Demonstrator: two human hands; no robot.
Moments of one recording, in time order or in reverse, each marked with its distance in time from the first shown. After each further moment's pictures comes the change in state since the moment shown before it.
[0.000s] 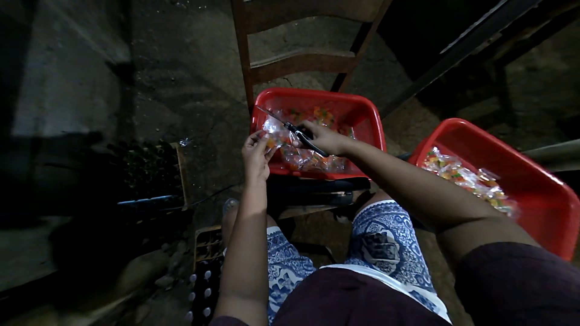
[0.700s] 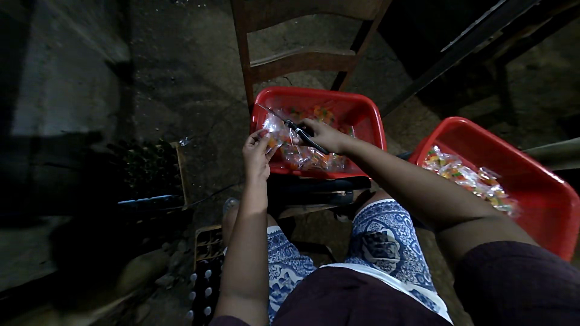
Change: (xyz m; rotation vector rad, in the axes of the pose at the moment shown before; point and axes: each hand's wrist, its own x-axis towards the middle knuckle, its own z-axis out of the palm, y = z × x) left_hand 0.000 0.000 -0.001 0.000 -0.014 -0.004; right_hand 0.004 0.007 0.000 0.011 0.032 -0.039
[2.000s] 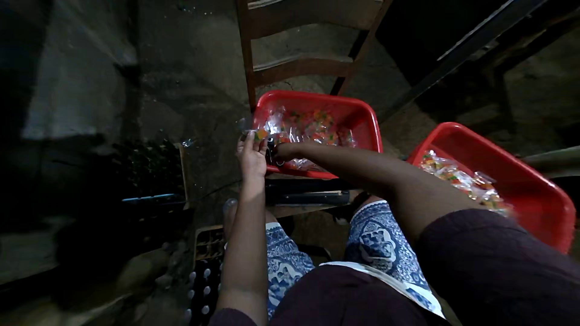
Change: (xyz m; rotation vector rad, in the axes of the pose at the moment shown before) left_hand -0.004 0.005 -0.004 -0.271 0.067 0.108; right_hand 0.097 0.025 0.084 -0.399 -0.348 0.130
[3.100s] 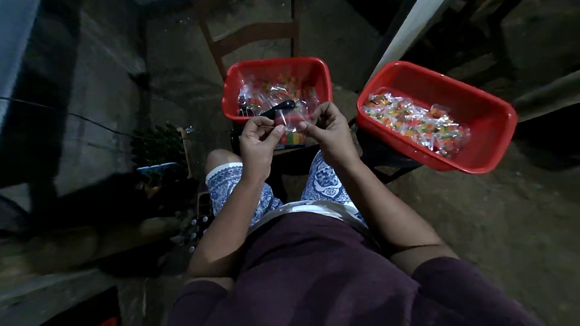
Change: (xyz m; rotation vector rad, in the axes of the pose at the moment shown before) left_hand -0.294 -0.018 0.004 0.553 -0.541 0.376; right_hand -0.374 0.003 0.150 1.097 1.051 -0.636
